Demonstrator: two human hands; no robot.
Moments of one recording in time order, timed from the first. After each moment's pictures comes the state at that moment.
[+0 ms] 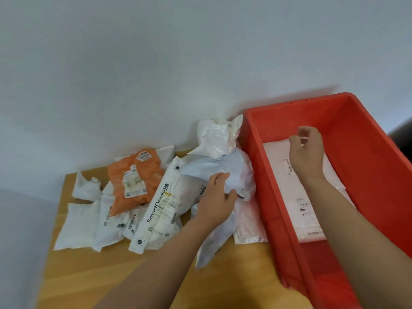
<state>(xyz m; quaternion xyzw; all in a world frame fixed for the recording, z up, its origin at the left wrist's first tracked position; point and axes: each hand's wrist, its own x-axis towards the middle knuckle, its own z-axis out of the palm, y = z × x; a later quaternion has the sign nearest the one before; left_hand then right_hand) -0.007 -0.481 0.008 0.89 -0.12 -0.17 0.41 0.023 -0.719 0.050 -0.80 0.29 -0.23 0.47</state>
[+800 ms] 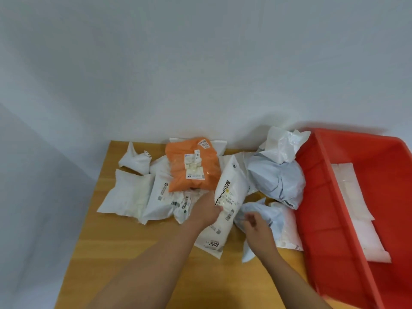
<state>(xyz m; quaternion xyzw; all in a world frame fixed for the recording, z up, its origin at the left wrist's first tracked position) -0.001 -0.268 -0.069 0.87 -0.02 -0.25 0.42 -0.089 -0.426 -0.029 -0.86 0.22 0.10 0.45</state>
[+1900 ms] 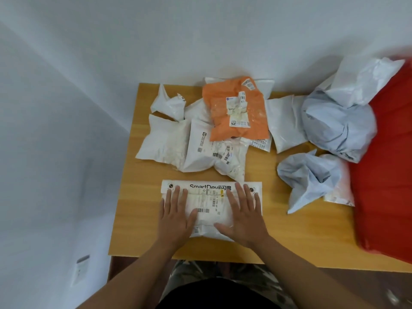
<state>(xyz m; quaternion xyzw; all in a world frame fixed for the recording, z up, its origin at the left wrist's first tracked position) -0.185 -0.076 -0.164 0.97 0.00 -0.16 0.20 -0.170 -0.312 -0.145 -0.97 -0.15 0.12 0.14</state>
